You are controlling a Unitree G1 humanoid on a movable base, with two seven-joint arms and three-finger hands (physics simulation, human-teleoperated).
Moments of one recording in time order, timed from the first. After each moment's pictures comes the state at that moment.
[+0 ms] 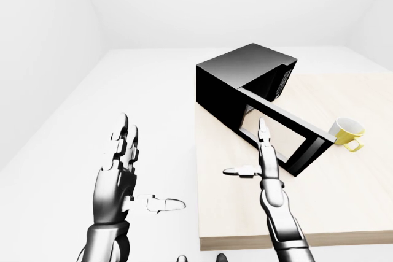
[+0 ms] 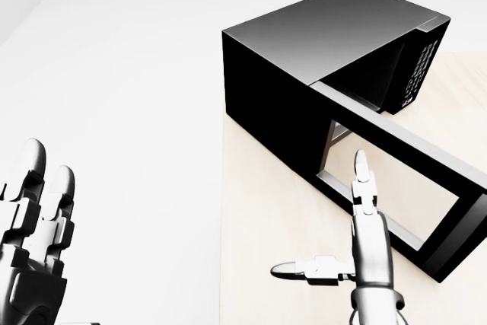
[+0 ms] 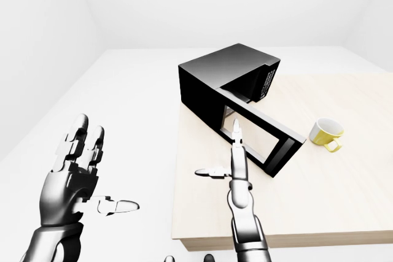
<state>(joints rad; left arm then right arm) 0.43 0.00 -0.03 -0.80 -0.04 0.09 -0.11 0.02 -0.01 0.02 0.04 -0.25 -0.09 -0.17</state>
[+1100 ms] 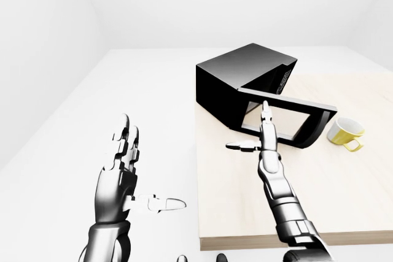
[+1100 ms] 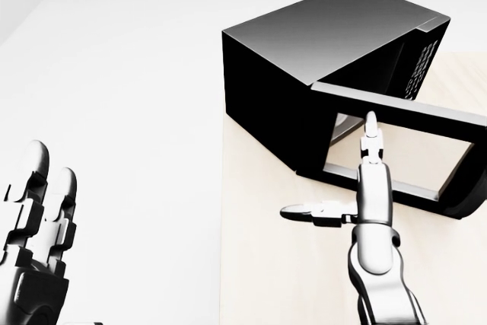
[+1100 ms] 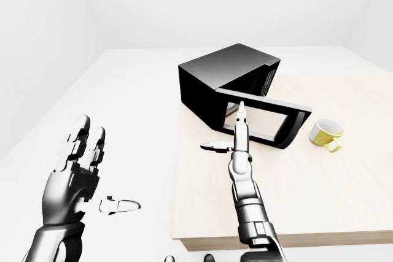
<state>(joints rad) 0.43 0.00 -0.03 -0.79 -0.03 0.09 -0.10 -0.32 -0.07 -0.07 0.39 -0.17 -0.09 -0.24</state>
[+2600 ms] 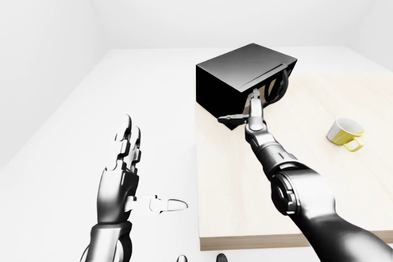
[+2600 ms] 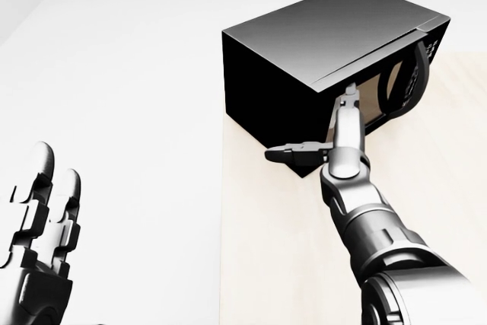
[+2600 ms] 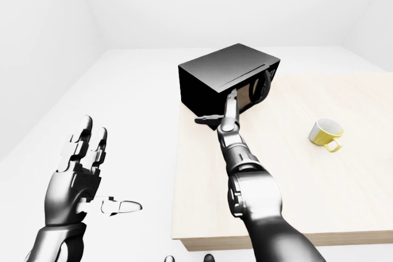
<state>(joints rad) 0.43 0.01 -0.05 -0.79 -0.02 0.09 -0.09 -1.01 -0.11 -0.19 1.33 -0.15 -0.09 -0.35</state>
